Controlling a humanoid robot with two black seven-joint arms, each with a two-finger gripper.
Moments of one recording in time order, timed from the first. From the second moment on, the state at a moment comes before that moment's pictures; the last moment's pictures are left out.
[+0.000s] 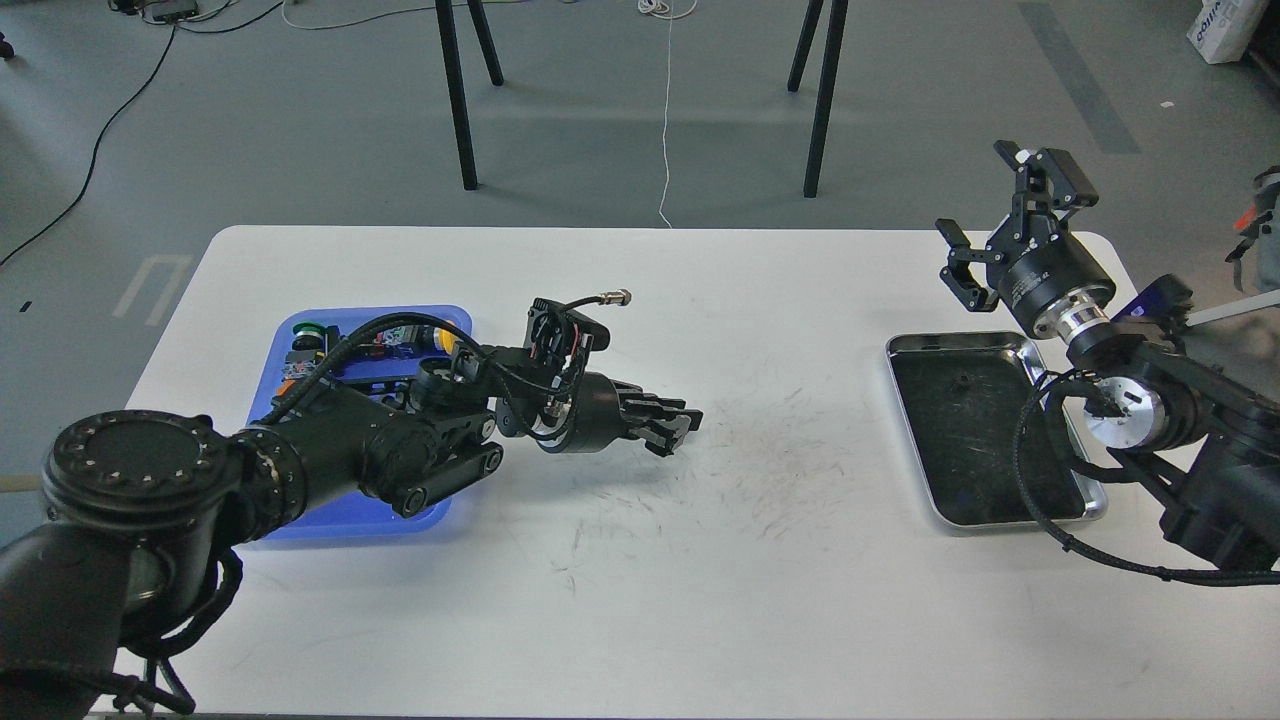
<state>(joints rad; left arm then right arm) -1.02 -0.04 0.16 -0.54 1.42 -0.11 -0.49 0.77 -0.45 0.43 0.73 -0.01 0.26 0.47</state>
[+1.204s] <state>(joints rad) -1.01 -0.04 0.15 -0.62 1.41 -0.12 -0.49 0.77 -0.45 0.43 0.71 -0.01 0.26 0.47</state>
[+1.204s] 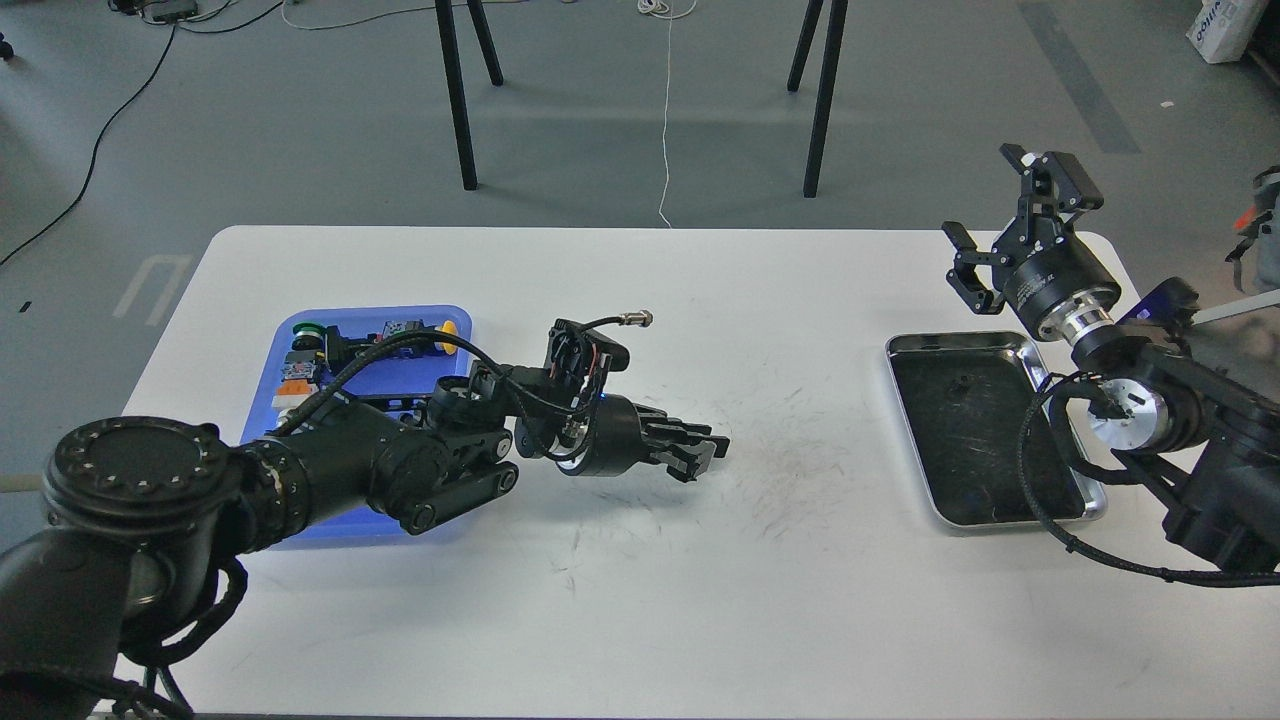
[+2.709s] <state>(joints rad) -1.18 -0.03 -0.26 -0.44 0.53 -0.12 -0.49 0.82 -0.43 0.33 0.75 -0.80 0.27 0.49</state>
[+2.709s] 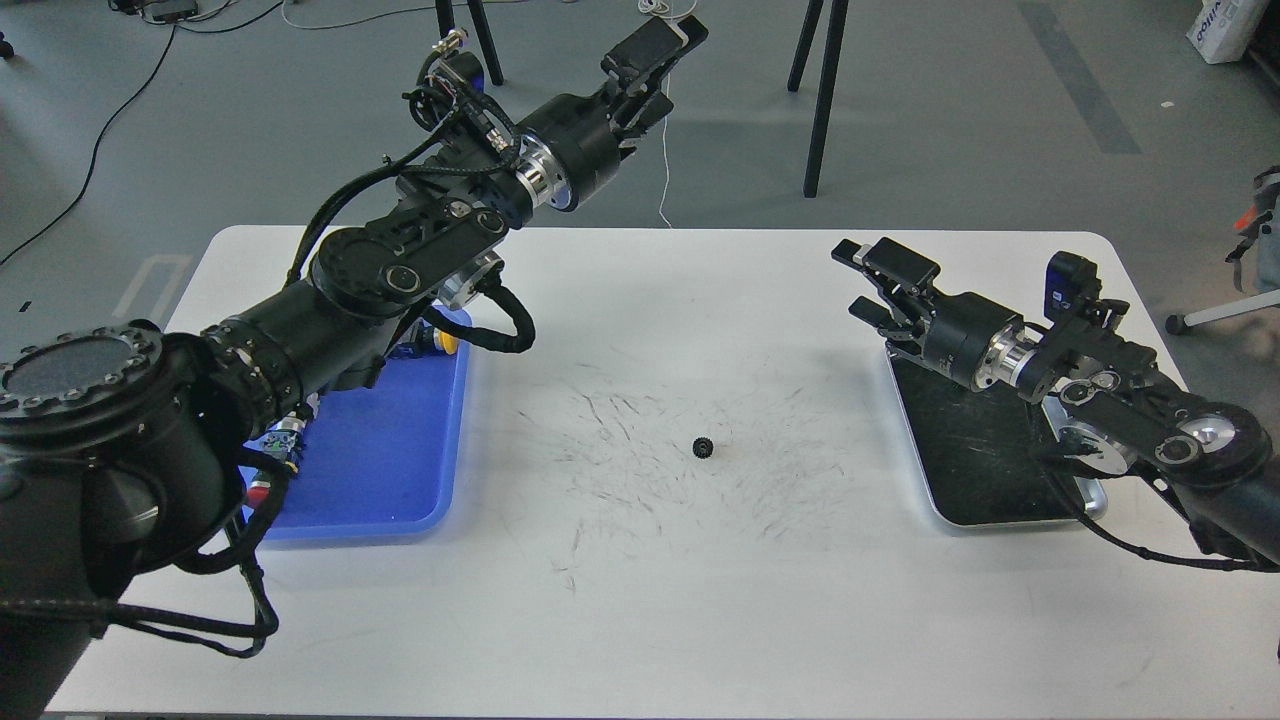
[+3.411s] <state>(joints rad) -1.08 0.05 -0.26 -0.44 0.39 -0.14 -0.49 0.83 -0.50 0.20 1.00 -0.82 0.29 0.49</state>
